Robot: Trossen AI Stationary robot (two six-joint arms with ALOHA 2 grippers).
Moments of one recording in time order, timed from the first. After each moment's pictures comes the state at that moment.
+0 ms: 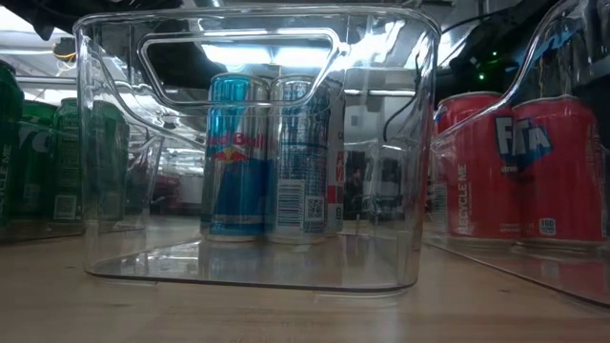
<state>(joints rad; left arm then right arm) -0.02 0.84 0.46 0.10 -0.60 0.02 -0.80 1.42 0.94 -1.00 0.26 -0.79</state>
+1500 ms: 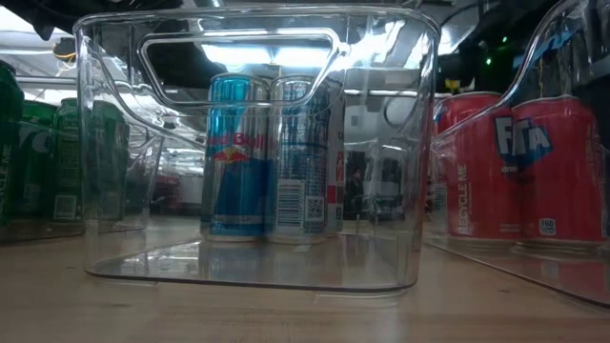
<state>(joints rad) -0.02 0.84 0.46 0.10 -0.60 0.03 -0.80 1.30 0.96 -1.00 0.17 -0.84</state>
